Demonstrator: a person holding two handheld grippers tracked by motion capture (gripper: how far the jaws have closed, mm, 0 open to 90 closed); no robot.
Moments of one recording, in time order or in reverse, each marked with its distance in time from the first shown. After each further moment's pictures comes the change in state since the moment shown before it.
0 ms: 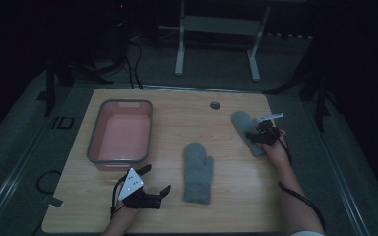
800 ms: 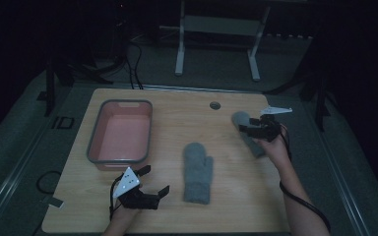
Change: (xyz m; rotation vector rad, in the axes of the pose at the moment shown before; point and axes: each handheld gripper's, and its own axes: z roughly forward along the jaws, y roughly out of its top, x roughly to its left) left arm 0.003 0.006 -0.007 -0.012 -0.038 -0.059; right arm 0.033 0.035 -0.059 -0.188 0.161 0.019
